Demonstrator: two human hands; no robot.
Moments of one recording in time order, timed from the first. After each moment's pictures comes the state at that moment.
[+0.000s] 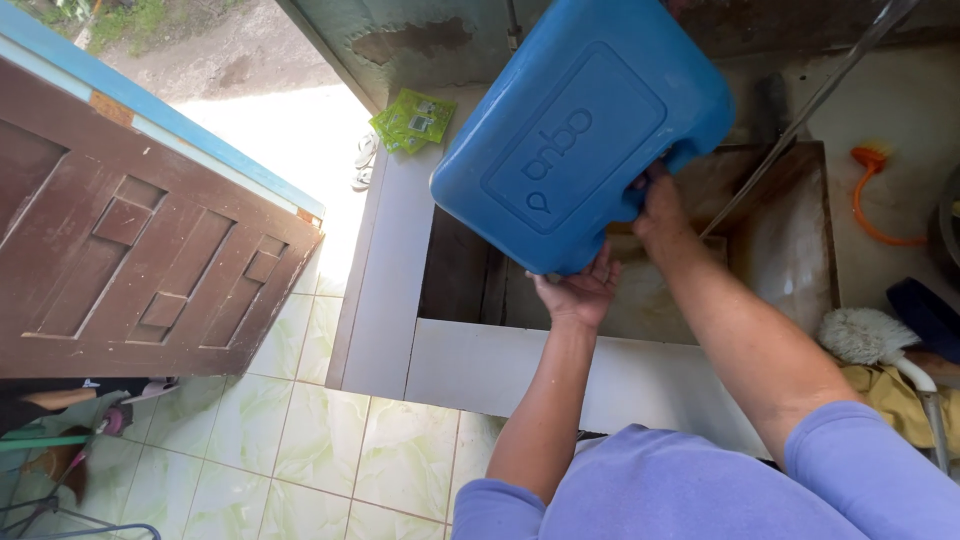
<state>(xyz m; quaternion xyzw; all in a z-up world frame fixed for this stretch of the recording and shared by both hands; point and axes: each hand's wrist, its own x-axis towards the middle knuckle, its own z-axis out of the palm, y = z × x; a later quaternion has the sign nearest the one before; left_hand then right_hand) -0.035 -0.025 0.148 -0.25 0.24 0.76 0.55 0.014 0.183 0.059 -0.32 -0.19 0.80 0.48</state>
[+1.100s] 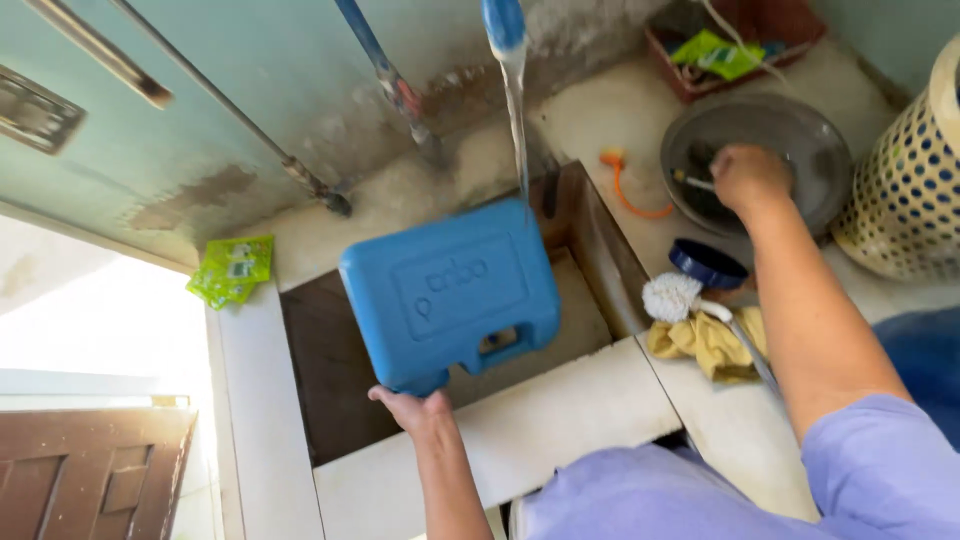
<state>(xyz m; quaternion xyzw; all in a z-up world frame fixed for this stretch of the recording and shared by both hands) -0.089 -0.052 0.076 -0.19 0.37 0.80 0.45 0.436 0.220 0.123 -0.75 -0.64 0.07 0.16</state>
